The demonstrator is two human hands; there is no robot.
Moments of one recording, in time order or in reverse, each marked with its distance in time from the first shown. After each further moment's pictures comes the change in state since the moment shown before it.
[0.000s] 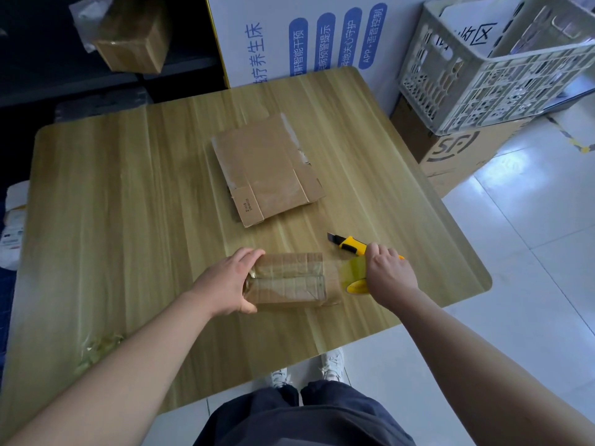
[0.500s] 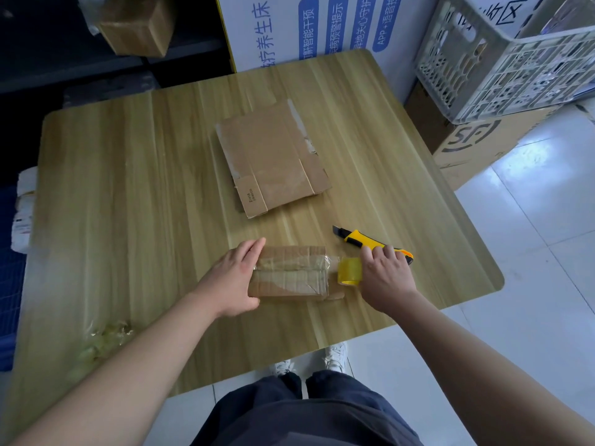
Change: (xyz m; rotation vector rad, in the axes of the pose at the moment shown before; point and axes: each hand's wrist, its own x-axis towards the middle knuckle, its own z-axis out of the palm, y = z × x) left_hand -0.004 0.009 0.013 -0.006 0.006 -0.013; right_hand 0.002 -0.005 0.015 -0.086 -0.001 -0.105
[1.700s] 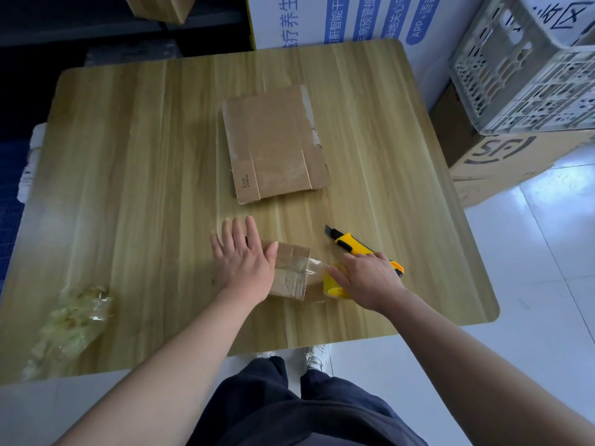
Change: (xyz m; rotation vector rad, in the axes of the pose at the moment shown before) left_hand 0.044 0.083 0.029 0.047 0.303 -0.577; right_hand 0.025 0.029 -0.004 0.212 -0.101 -0.266
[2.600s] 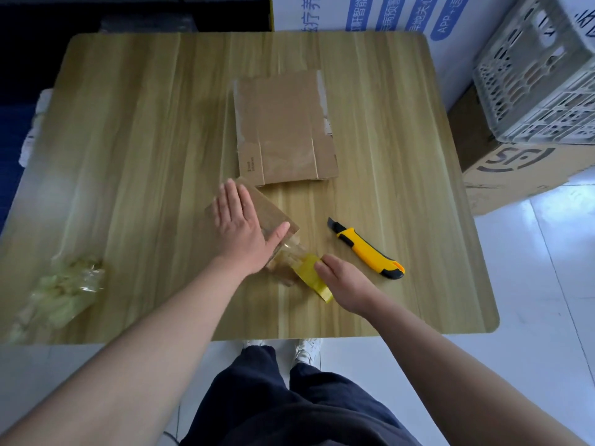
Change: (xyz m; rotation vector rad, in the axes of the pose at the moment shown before) left_hand 0.022 -0.008 0.006 -0.114 -0.010 -0.007; right_hand 0.003 -0.024 0.015 0.666 -0.136 -0.012
